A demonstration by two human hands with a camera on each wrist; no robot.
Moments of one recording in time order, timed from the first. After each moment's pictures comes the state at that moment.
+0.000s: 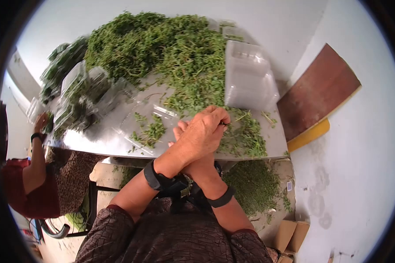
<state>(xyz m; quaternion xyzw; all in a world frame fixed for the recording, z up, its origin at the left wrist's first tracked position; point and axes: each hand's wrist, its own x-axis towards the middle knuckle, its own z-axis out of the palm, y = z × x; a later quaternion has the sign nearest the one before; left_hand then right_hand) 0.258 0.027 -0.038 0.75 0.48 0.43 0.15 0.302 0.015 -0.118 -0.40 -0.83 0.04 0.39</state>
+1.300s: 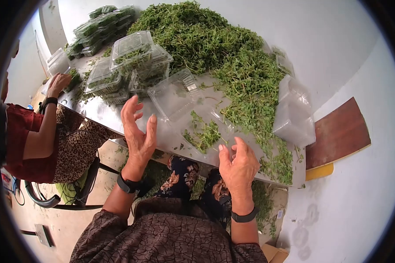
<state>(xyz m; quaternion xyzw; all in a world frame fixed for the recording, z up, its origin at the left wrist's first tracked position) 0.045 -0.035 -0.078 0.51 0.60 0.61 -0.10 0.280 -0.002 -0.068 -0.53 -0.76 0.08 0.38</state>
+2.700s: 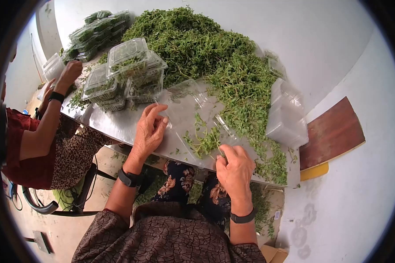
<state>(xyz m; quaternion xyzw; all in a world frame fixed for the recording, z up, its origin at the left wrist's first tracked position) 0.040 -0.006 -0.083 0.57 0.59 0.57 0.11 0.288 -0.002 -0.060 -0.48 -0.80 0.05 0.36</state>
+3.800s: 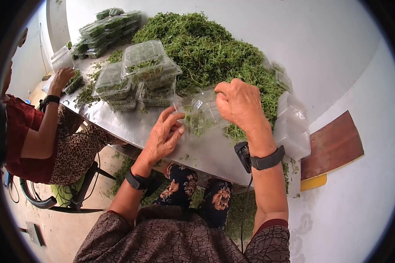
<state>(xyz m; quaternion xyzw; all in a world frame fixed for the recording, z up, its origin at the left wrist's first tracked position) 0.037 -0.004 -0.089 0.63 0.54 0.55 0.13 0.216 0.111 0.049 -0.28 -0.91 -0.09 0.30</state>
